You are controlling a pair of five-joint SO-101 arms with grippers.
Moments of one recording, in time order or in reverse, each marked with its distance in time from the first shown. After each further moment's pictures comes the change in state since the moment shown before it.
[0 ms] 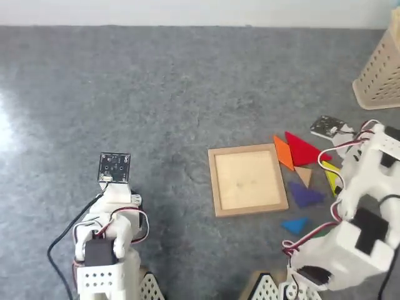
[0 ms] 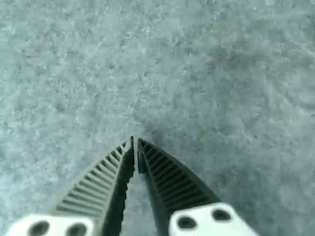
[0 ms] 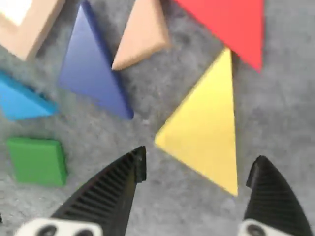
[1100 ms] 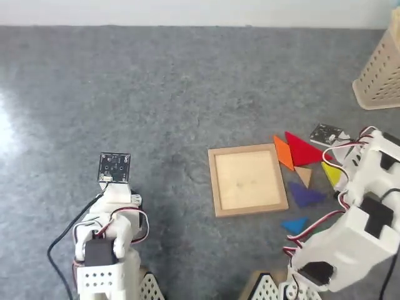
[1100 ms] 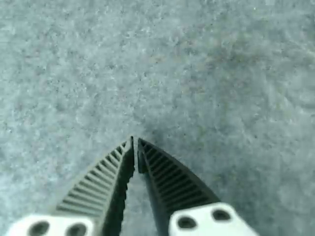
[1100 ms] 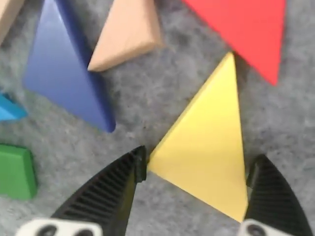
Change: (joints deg) left arm 0.0 0.0 0.0 0.0 0.0; right arm 2.3 7.9 -0.4 -6.3 6.2
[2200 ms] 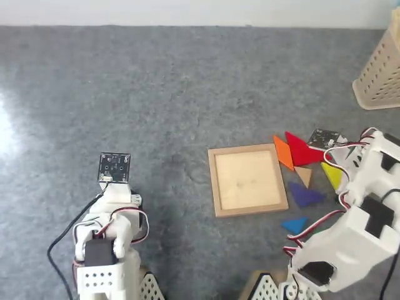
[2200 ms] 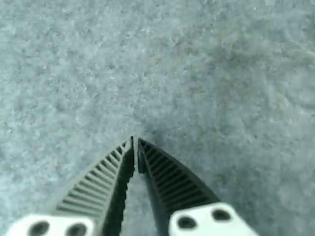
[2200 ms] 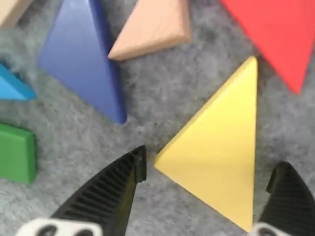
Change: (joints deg) left arm 0.0 0.0 0.0 0.0 0.0; right arm 0.6 0.1 0.0 1.5 6.4
